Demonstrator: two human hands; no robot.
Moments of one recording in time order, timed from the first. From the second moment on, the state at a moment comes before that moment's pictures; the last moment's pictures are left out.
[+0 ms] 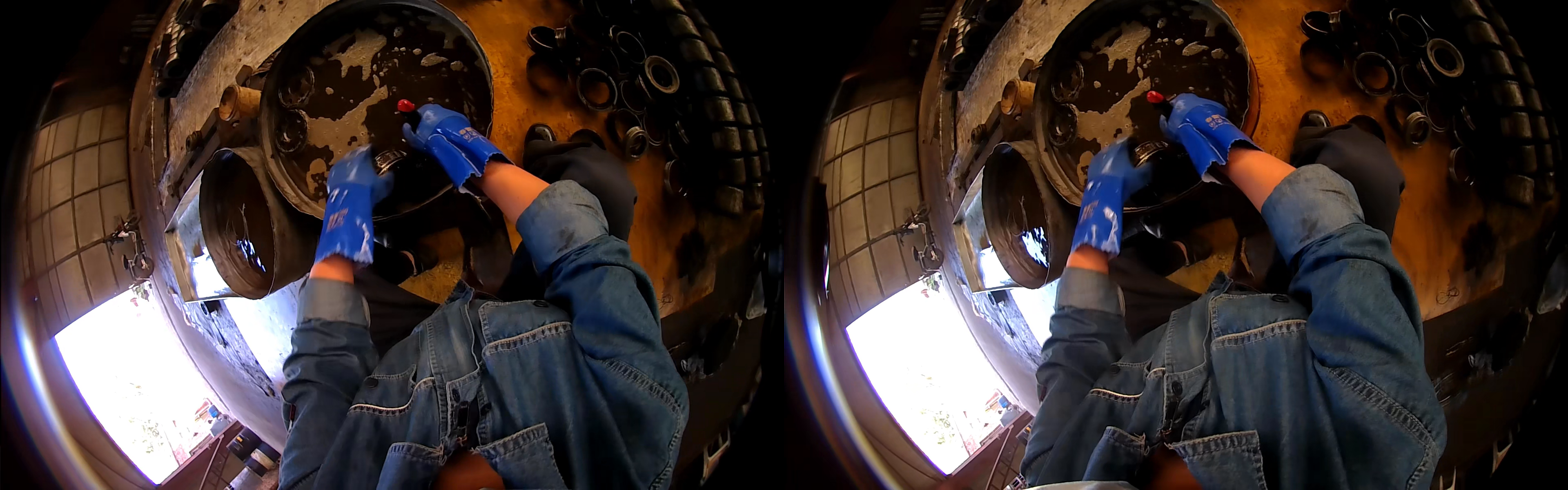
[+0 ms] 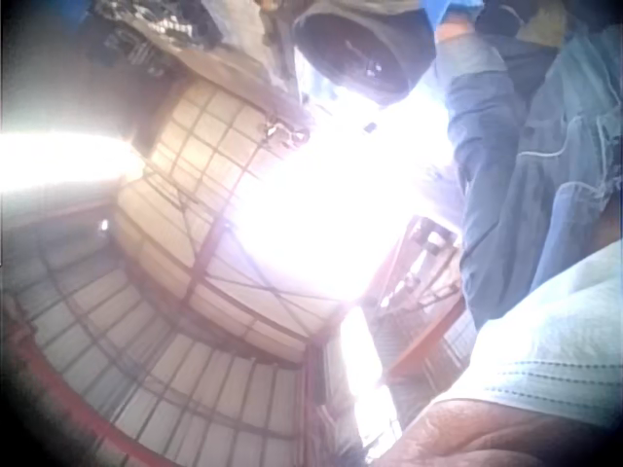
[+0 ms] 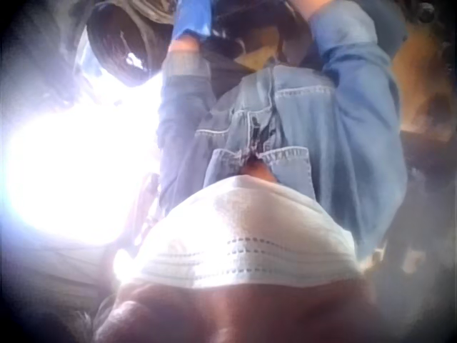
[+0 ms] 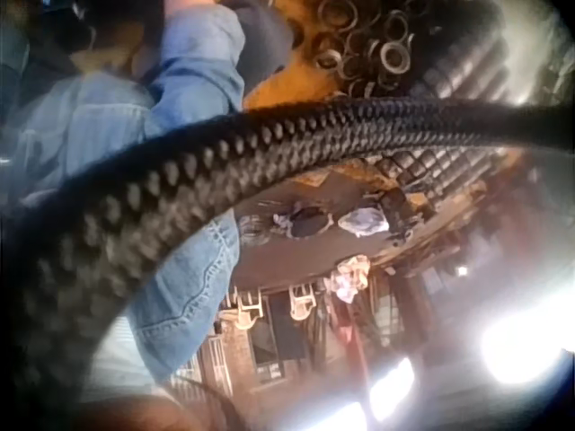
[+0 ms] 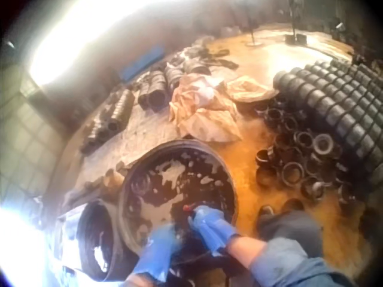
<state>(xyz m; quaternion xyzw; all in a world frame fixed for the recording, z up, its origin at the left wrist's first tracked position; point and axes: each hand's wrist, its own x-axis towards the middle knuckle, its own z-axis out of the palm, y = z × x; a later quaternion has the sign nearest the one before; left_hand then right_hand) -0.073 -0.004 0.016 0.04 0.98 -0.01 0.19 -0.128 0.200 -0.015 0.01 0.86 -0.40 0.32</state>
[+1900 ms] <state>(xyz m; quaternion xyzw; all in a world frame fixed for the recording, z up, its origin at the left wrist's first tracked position) -0.085 0.030 0.028 -0.02 0.97 0.04 0.24 -0.135 0.220 -0.030 0.00 0.80 -0.54 0.25</state>
